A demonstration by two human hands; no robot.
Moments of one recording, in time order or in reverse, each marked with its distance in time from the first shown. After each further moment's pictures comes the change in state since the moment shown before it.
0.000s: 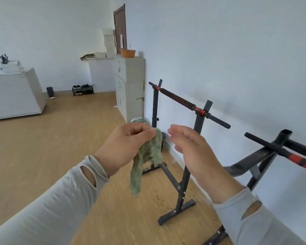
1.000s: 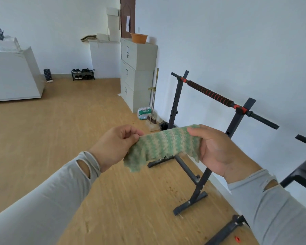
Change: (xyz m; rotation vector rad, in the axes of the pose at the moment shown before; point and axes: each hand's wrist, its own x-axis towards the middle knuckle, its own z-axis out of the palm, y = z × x) left_hand 0.001 -0.143 -0.243 -0.006 -0.007 -0.183; right_hand 0.072 -0.019 0.196 0.520 -0.091 0.297
